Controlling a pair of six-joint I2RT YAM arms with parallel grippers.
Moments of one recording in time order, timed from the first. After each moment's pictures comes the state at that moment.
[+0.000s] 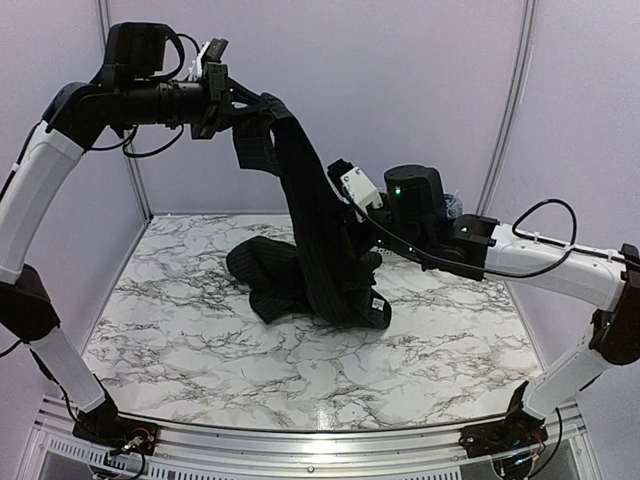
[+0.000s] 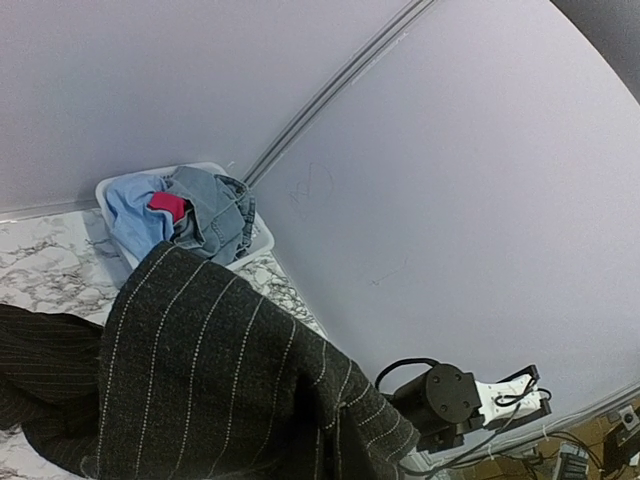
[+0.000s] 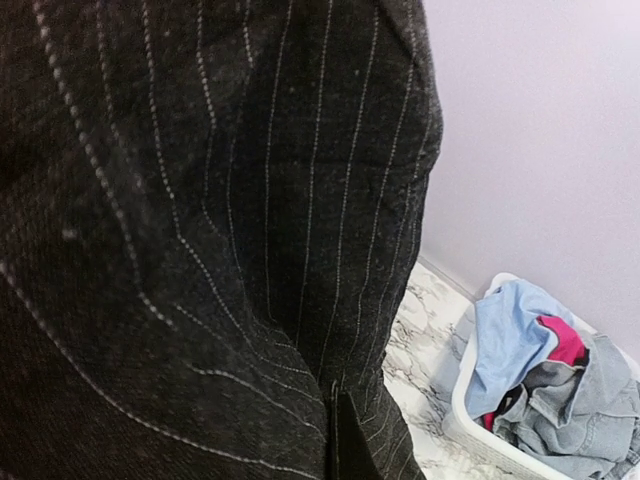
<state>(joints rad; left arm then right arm) -0.69 1.66 2.30 -0.88 0.35 -0.68 0.94 1.48 1.27 -0.11 0.23 -0.12</state>
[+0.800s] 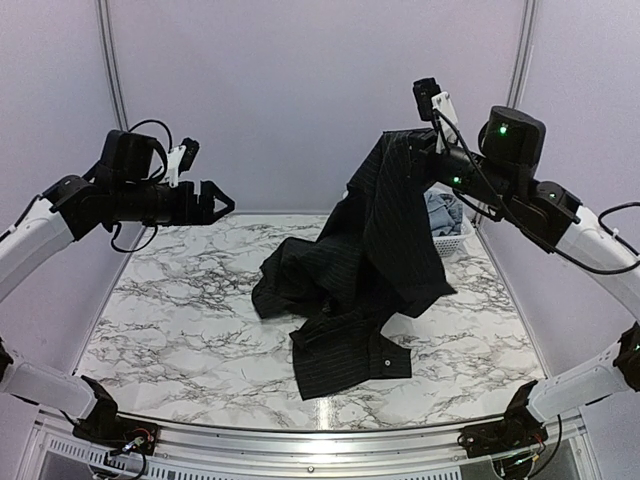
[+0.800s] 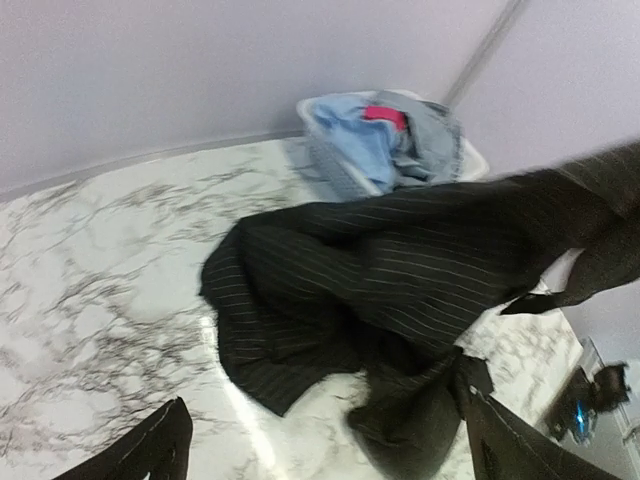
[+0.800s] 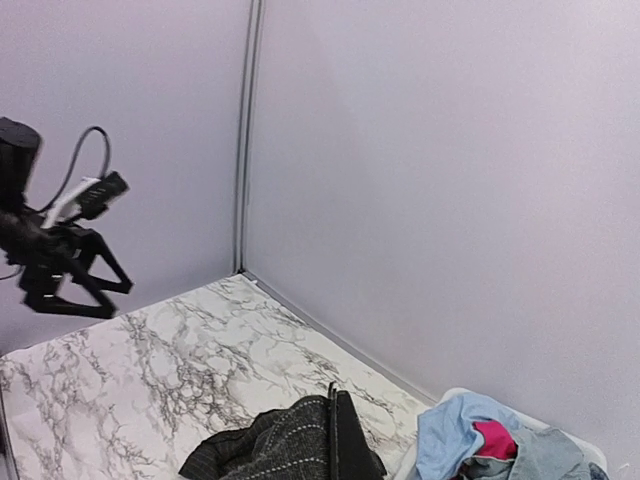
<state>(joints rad) -0.60 1.25 1.38 -0.65 0.14 -0.31 0.75 1.25 1.39 -0.13 -0.04 -0.11</state>
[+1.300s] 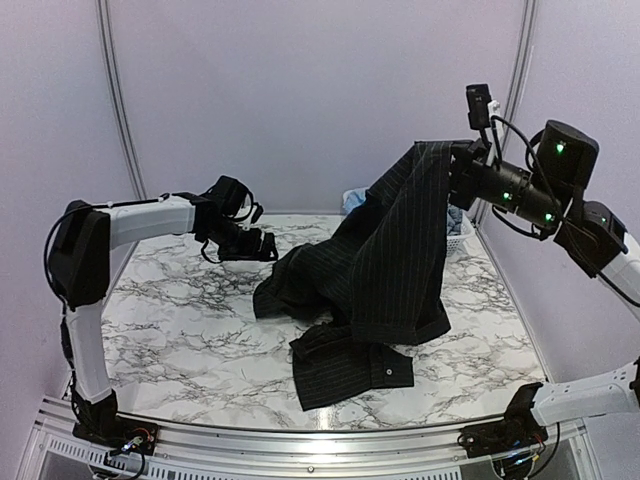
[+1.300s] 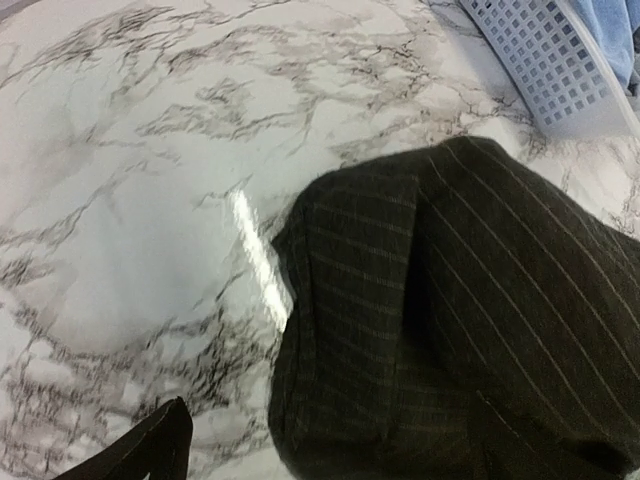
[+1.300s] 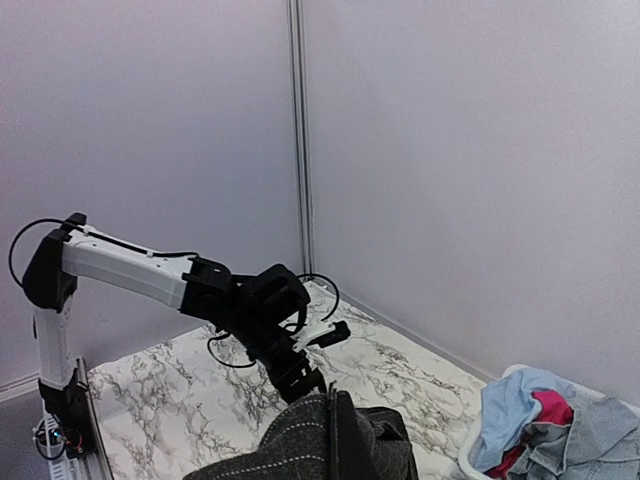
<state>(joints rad) -0.50 1.97 1.54 -0.55 0.16 -0.28 0.75 1.04 1.32 -0.23 -0.17 0.05</state>
